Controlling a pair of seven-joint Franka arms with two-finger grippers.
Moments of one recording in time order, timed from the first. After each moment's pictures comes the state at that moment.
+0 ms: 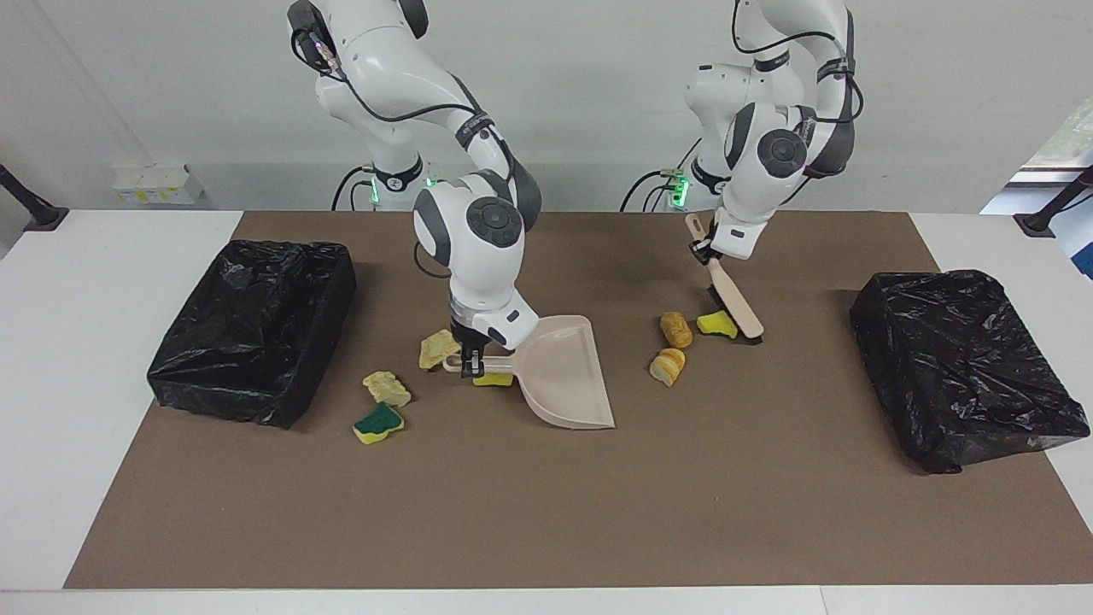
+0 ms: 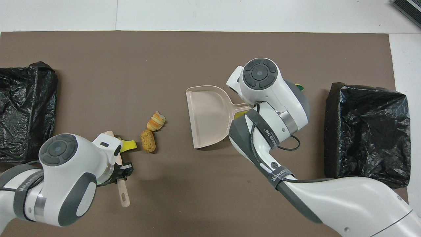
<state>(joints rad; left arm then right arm) -0.31 -0.20 -0.05 -2.43 -0.09 2.01 -0.63 0.23 0.45 0.21 -1.58 -0.32 1.94 -1.15</state>
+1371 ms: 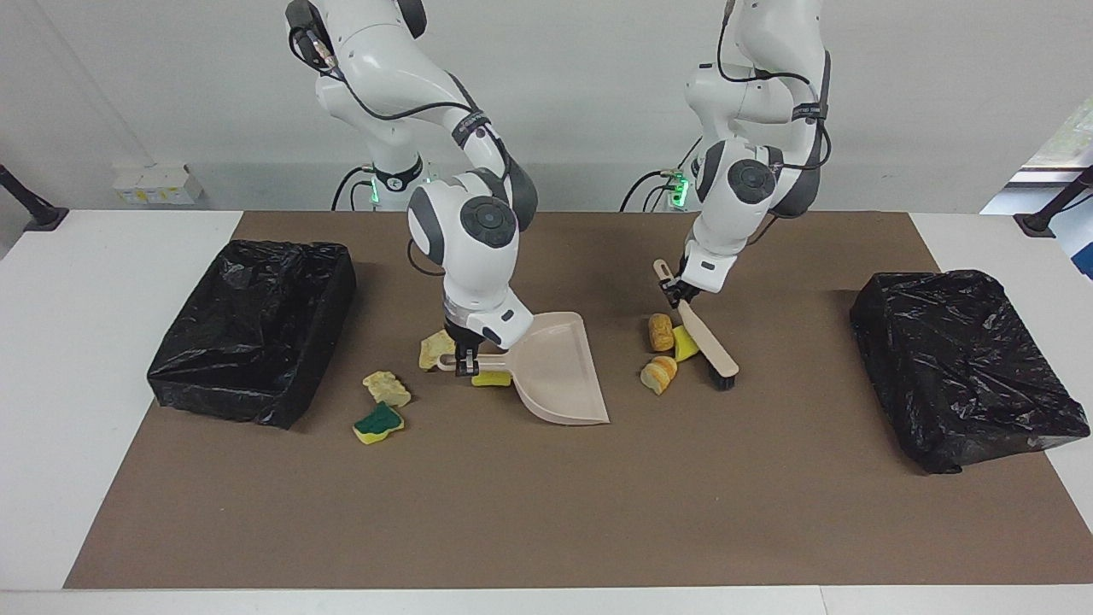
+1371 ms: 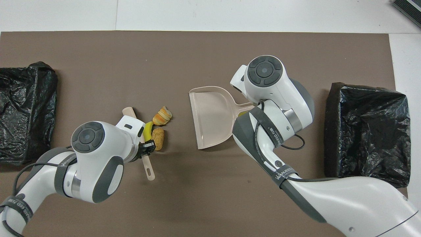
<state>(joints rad) -0.36 0.01 -0.05 -2.32 -0.14 2.27 -0.63 0.22 0.45 0.21 -1.58 -0.32 1.93 -1.17</state>
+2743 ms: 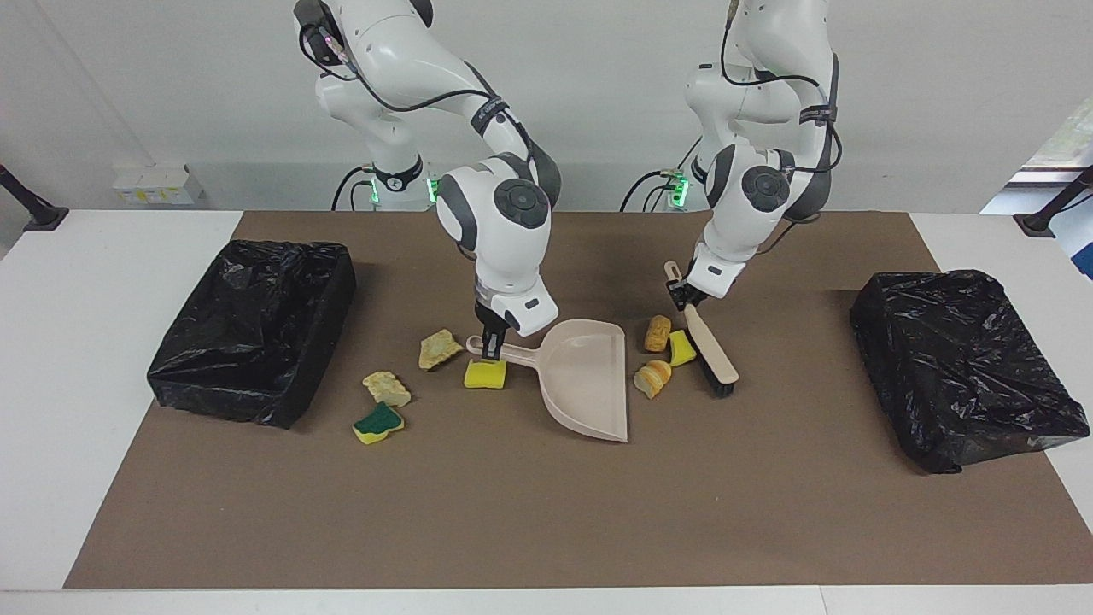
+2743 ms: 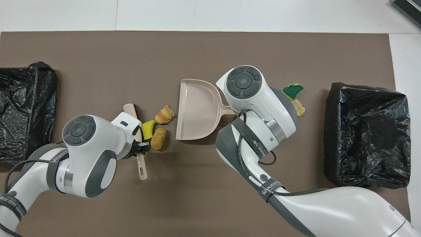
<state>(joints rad) -0.33 0.01 -0.04 -2.30 -0.14 2.22 -0.46 0.28 0.43 0.24 -1.58 -0.30 1.91 -0.84</state>
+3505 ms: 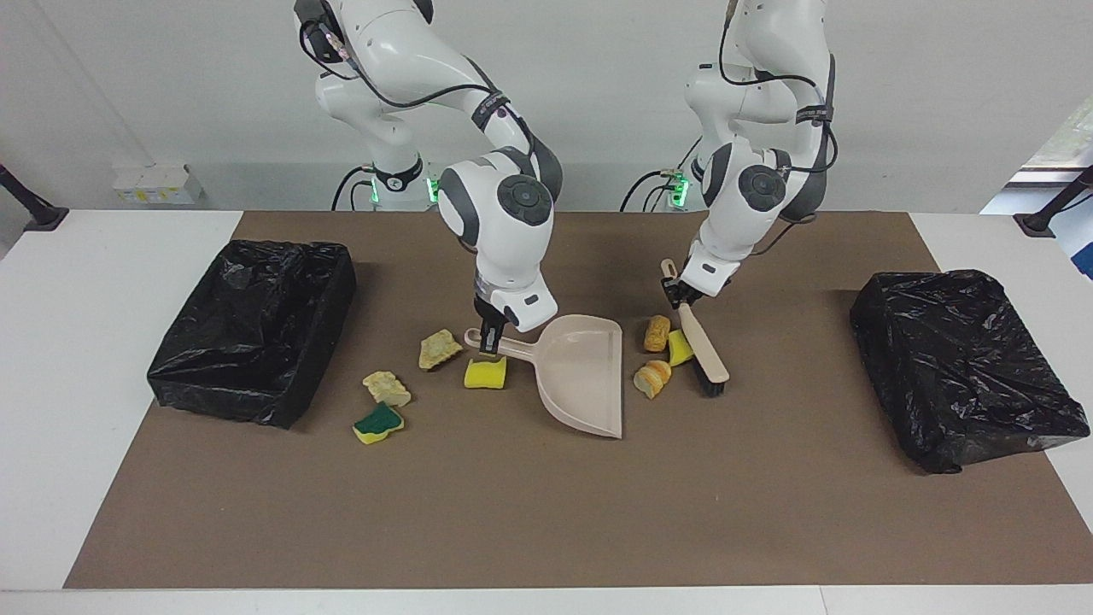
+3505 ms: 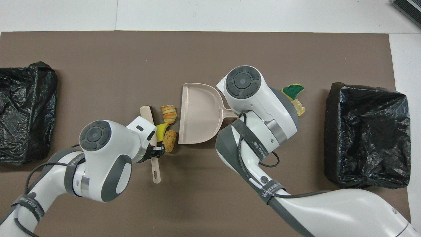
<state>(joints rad) -0.42 0.03 -0.06 -2.31 -0.24 2.28 -0.42 0.28 0.42 0.24 -1.59 -0.30 1.87 -0.89</state>
